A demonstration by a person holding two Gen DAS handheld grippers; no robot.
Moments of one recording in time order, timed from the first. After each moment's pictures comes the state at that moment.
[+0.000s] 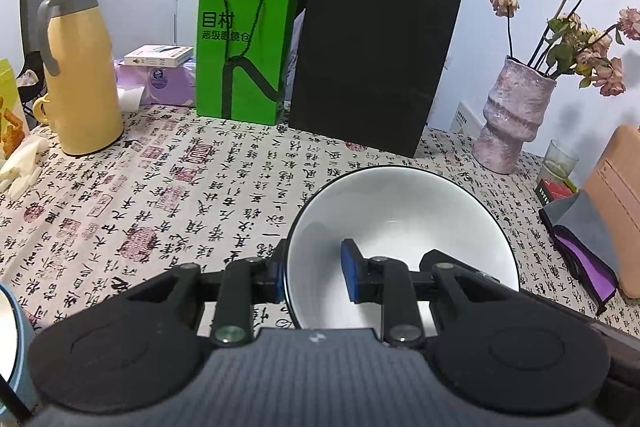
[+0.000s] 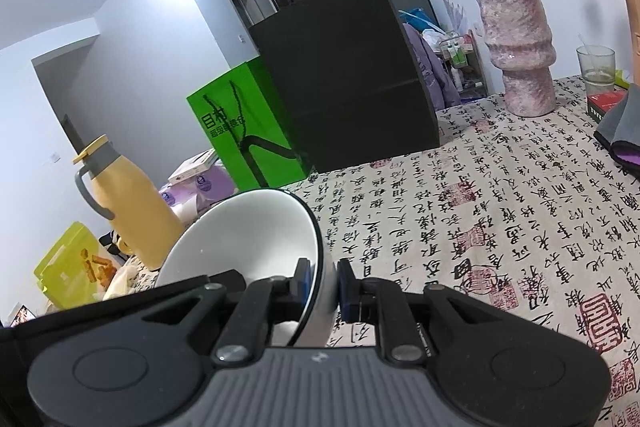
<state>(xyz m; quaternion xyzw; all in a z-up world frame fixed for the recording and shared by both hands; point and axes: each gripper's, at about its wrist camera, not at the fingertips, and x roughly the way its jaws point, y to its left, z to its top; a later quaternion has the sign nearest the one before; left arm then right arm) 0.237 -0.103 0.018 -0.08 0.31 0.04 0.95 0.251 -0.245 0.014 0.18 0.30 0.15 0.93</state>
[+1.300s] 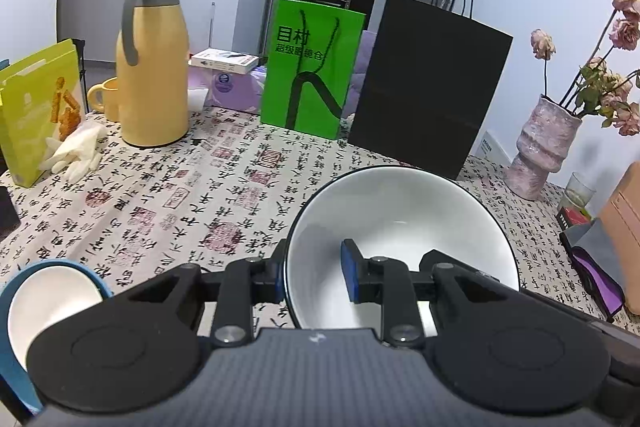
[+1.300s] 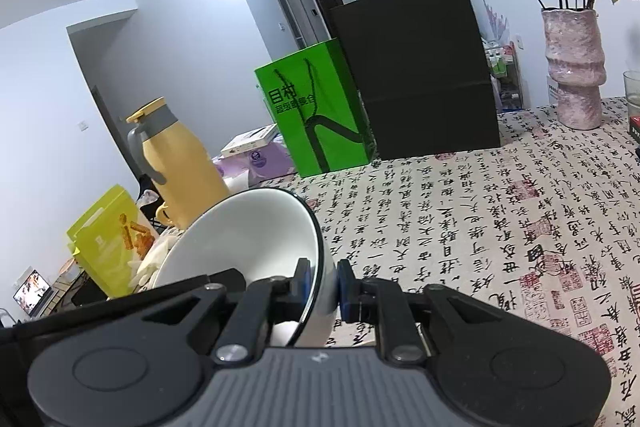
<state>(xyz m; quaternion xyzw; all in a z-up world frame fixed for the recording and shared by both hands) 0.177 -0.022 0.029 -0.12 0.29 0.08 0.95 0.211 -0.160 0.033 0.14 0.29 0.19 0.93</state>
